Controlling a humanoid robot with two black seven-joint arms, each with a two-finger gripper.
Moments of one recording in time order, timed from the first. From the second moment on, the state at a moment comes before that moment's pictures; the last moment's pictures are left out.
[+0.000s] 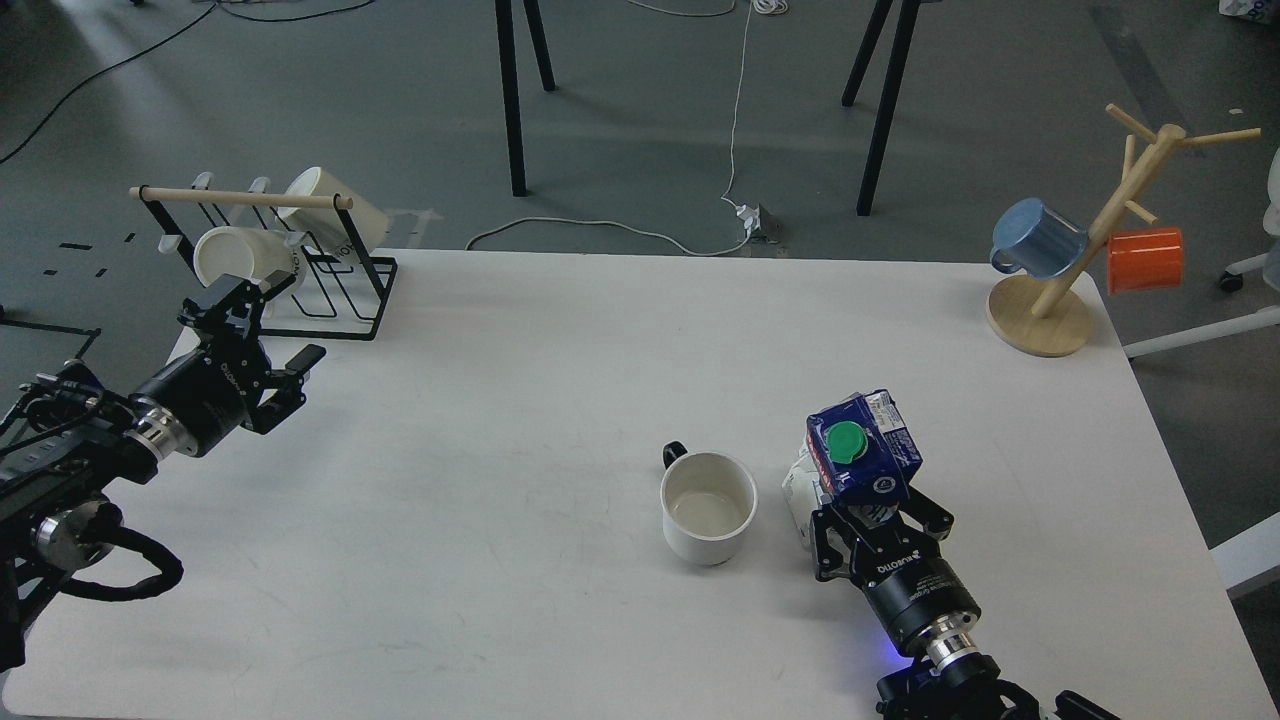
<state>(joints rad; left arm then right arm) -0.49 0.60 -0.51 -0.71 0.33 -0.49 -0.49 -0.04 -0.23 0.72 1.23 0.49 0.49 0.26</state>
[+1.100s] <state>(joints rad) -0.49 0.59 -0.51 -0.71 0.33 -0.49 -0.49 -0.21 -0.42 0.74 1.39 0.50 0.49 0.26</state>
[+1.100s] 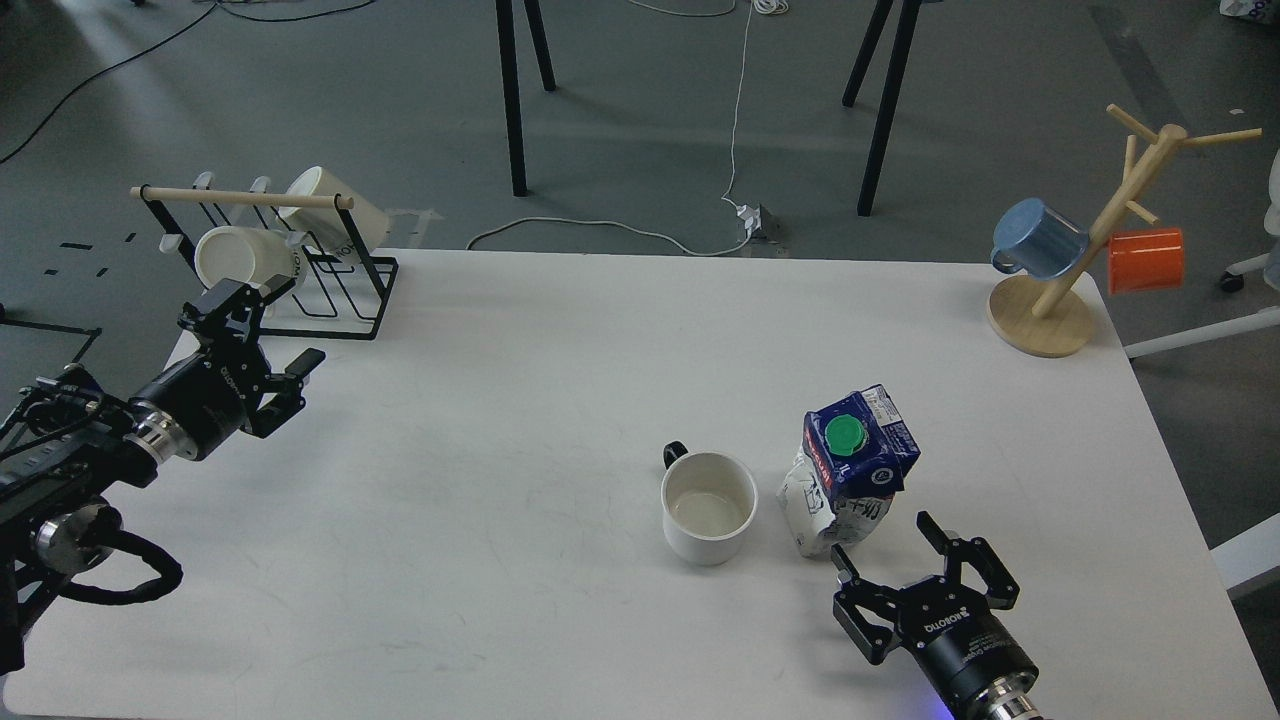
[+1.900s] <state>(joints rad) -0.49 0.59 -0.51 -0.71 0.33 -0.49 -0.49 0.07 -0.75 0.97 1.45 0.49 0.49 0.27</state>
